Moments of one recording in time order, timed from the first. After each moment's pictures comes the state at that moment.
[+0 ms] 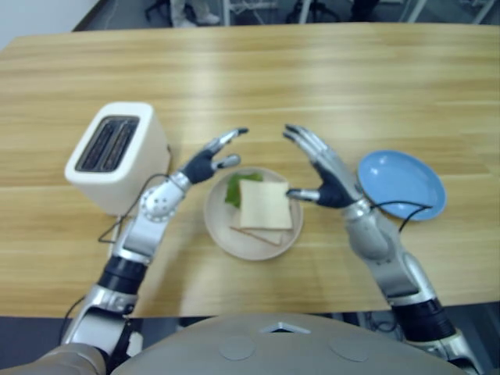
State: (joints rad) left arm -0.16 0.37 -0.21 -0.08 0.13 -0.18 -0.38; right arm 0.08 -0.44 0.14 -0.29 -0.47 -0.36 -0.05
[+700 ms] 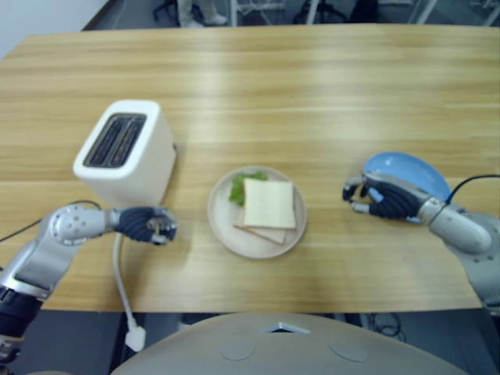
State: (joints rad) left arm 0.11 0.96 -0.11 -0.23 0.04 -0.02 -0.95; right arm 0.27 -0.88 -0.14 -0.39 -0.17 -0.12 0.58
